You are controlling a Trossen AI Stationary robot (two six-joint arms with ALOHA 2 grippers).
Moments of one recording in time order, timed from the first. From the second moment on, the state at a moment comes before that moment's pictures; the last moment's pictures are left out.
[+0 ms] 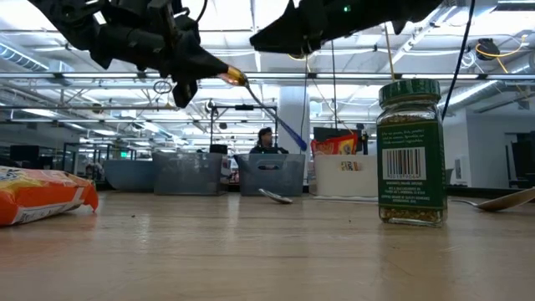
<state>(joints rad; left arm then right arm) 0.27 1.19 0.56 0.37 0.38 -0.39 0.01 1.52 0.96 0.38 0.14 -0.24</state>
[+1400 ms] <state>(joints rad) 0.15 1.39 1.12 -0.52 0.26 0.03 -0.16 1.54 1.01 0.27 -0.35 0.01</state>
